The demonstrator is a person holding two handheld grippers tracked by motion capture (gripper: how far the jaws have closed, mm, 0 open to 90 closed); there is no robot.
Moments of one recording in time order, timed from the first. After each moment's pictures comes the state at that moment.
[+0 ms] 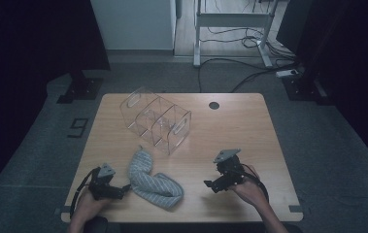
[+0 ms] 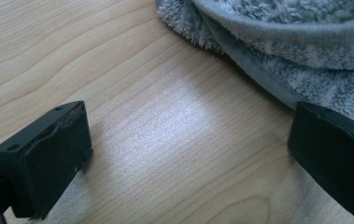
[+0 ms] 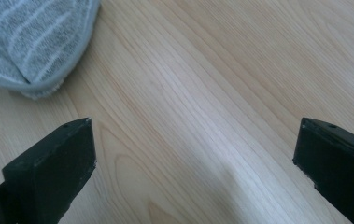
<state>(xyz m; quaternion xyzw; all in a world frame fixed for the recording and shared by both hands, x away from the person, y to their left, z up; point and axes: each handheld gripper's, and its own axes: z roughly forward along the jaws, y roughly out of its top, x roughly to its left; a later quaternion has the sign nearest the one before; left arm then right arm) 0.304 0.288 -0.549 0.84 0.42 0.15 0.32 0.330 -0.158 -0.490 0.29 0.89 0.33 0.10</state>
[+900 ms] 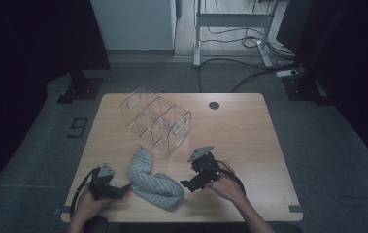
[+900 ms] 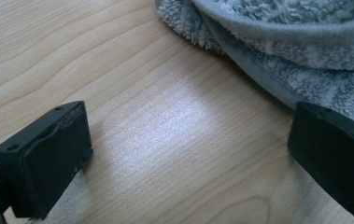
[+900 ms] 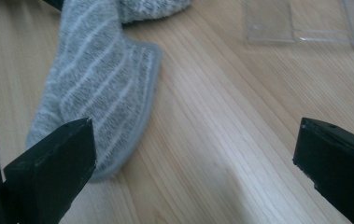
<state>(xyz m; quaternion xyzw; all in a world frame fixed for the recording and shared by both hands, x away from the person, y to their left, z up) 0.305 0.288 -0.549 0.84 0.42 0.15 0.32 0.339 -0.086 -0.487 0.25 0.90 0.36 0.06</state>
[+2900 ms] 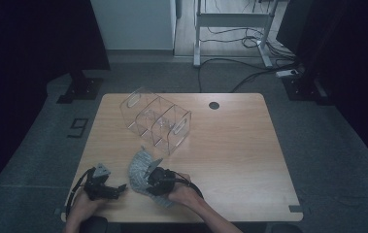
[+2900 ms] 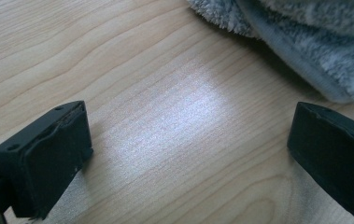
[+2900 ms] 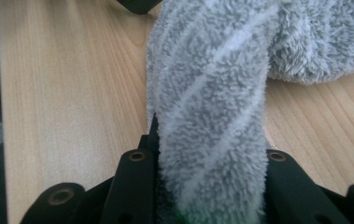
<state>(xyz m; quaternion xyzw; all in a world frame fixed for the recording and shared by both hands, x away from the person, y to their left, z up) 0.303 0.302 -0.548 0.83 0.42 0.16 0.32 0.324 0.045 -0.524 0.16 0.94 0.31 0.03</state>
